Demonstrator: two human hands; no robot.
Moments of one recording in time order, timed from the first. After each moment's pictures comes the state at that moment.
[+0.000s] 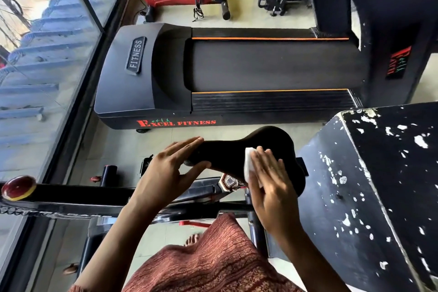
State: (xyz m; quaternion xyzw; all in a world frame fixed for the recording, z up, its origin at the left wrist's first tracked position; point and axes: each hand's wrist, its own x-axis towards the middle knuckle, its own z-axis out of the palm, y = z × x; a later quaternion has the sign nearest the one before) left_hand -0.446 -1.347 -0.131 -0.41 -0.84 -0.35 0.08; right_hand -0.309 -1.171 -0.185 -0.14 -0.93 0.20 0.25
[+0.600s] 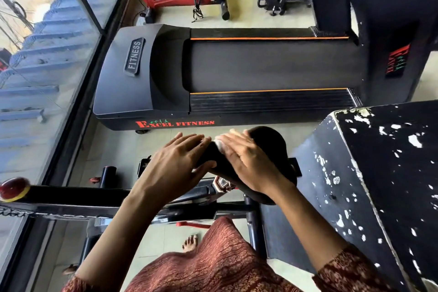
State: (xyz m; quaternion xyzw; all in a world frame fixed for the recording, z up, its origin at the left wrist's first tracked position) left_hand -0.449 -1.317 -0.119 -0.50 -0.85 -0.15 0.11; right_hand -0.375 -1.136 -0.152 -0.04 -0.95 0.31 0.05
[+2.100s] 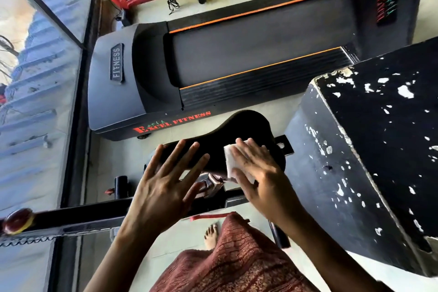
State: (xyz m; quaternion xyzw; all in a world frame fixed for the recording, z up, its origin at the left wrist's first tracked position) left_hand -0.417 -1.324 -0.139 -0.57 -0.81 -0.03 0.16; right_hand -0.290 -1.142 -0.185 -0.12 -0.92 0.32 0.20
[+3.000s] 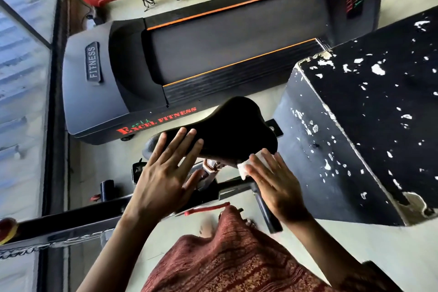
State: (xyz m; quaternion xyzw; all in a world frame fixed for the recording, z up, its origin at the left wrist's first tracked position) left_hand -0.423 -1.324 -0.151 -0.59 -0.78 -0.12 0.15; right_hand -0.241 -1.146 -0.252 -0.06 -0.93 0.08 0.35
